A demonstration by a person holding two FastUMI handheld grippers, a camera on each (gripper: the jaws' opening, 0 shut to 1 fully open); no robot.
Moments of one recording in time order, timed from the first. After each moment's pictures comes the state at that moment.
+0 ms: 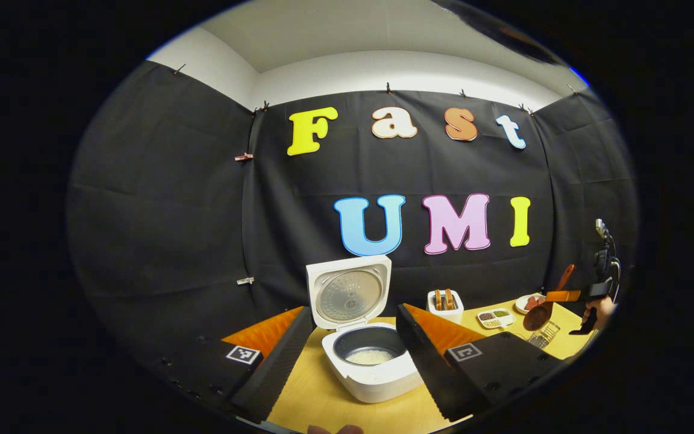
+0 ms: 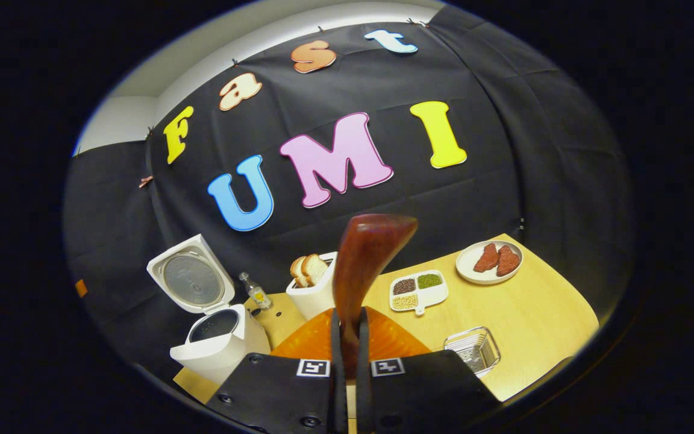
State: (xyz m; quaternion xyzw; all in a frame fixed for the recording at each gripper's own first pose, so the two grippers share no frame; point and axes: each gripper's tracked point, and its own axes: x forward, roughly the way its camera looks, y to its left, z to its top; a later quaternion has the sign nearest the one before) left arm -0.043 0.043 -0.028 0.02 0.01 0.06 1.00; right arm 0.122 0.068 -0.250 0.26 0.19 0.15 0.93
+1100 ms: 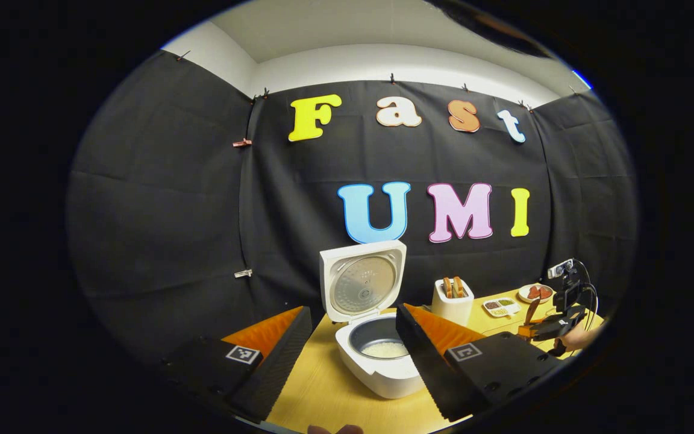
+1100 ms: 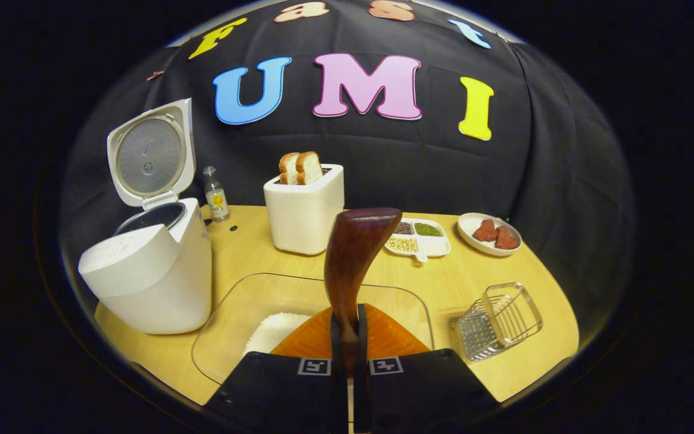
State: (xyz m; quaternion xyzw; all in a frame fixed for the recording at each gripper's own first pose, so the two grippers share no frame) left arm -0.030 0.099 -0.055 0.02 0.03 0.04 1.00; right arm 0.101 0.171 -0.376 0.10 0.30 0.14 0.94
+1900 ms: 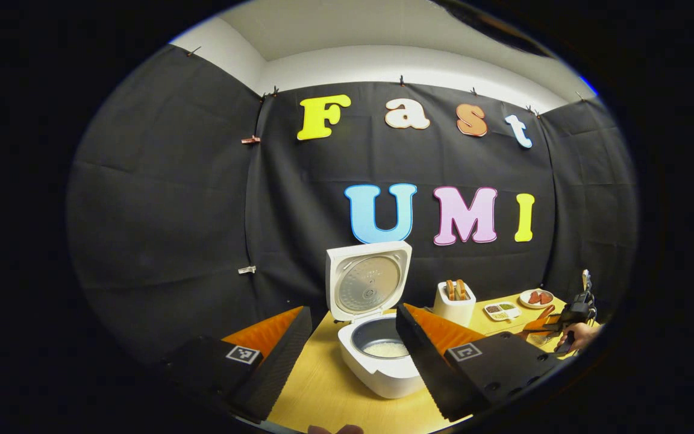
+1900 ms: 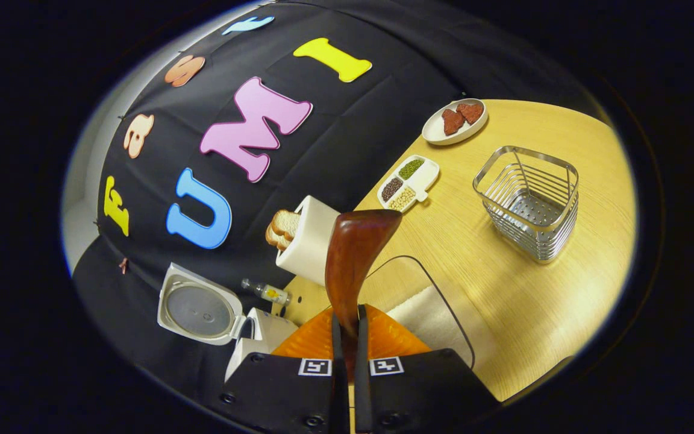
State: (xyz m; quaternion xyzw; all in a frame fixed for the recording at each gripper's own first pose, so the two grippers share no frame) left arm -0.034 0.105 -0.055 0.00 0.03 0.05 1.00; right arm 0.102 0.128 -0.352 0.52 0.30 0.07 0.80
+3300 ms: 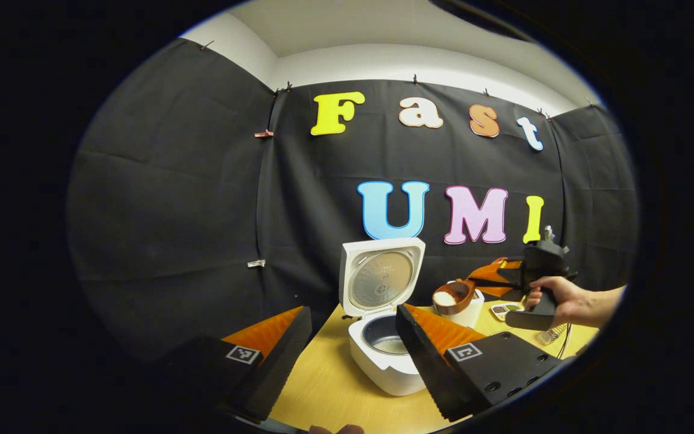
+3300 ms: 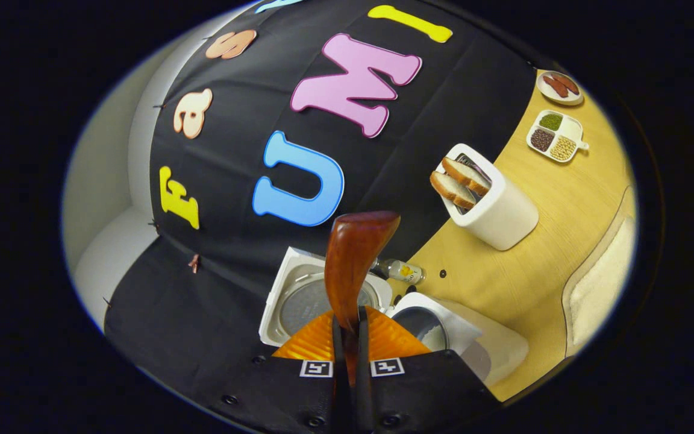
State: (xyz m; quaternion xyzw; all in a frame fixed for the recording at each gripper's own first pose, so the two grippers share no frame) left arm -0.044 0.135 -0.069 -0.01 0.04 0.07 1.00; right arm 0.161 0.386 -0.156 0.54 0.29 0.24 0.75
